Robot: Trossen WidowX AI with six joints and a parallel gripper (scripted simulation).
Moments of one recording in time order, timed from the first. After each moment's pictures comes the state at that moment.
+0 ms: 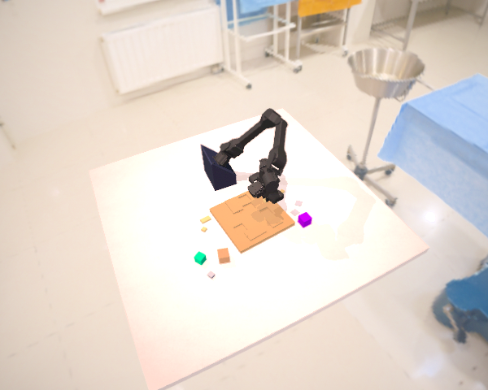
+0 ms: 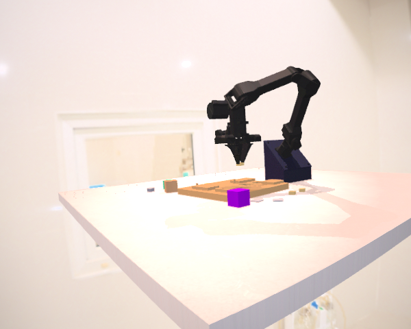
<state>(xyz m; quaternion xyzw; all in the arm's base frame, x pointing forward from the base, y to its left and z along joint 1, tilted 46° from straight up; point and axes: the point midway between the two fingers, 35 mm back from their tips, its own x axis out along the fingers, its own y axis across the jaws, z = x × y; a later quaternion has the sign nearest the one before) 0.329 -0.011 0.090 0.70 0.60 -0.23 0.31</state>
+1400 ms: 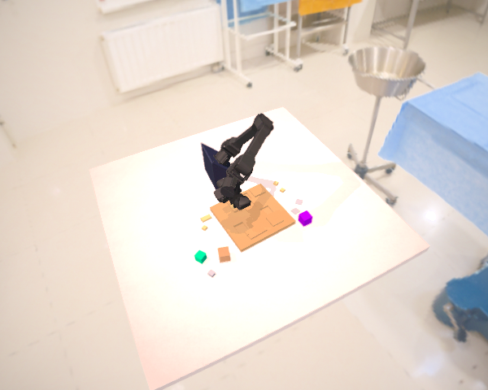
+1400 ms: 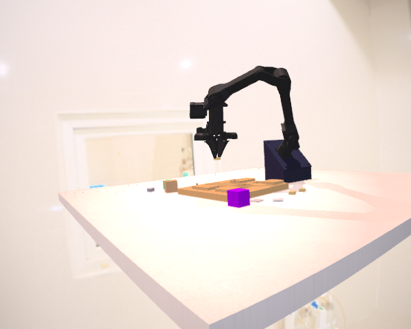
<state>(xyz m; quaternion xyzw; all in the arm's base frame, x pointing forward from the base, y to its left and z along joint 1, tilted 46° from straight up) 0.296 -0.128 -0.010 0.69 0.59 -0.25 0.33</state>
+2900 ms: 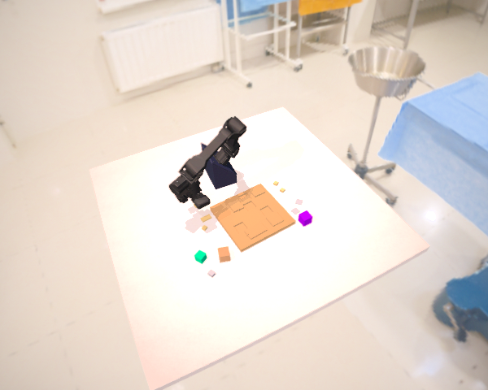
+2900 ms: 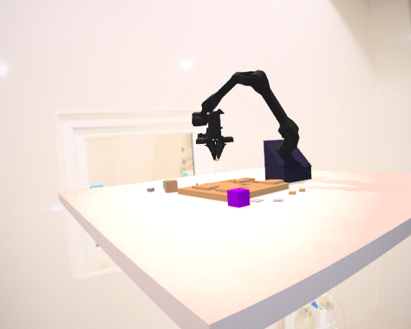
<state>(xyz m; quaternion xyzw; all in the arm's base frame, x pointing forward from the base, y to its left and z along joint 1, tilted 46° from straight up) 0.188 -0.202 -0.125 0.70 0.60 -0.24 0.31</state>
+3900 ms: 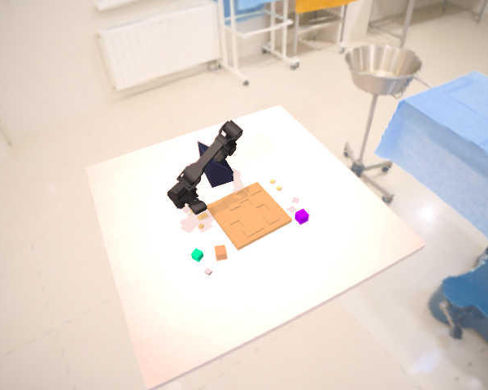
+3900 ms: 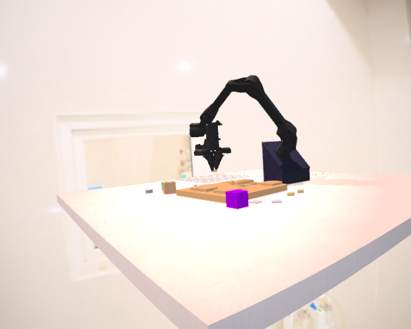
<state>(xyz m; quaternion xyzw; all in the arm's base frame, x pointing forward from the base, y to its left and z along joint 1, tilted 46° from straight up) 0.197 -0.177 -0.161 0.69 0.60 -0.23 0.32</state>
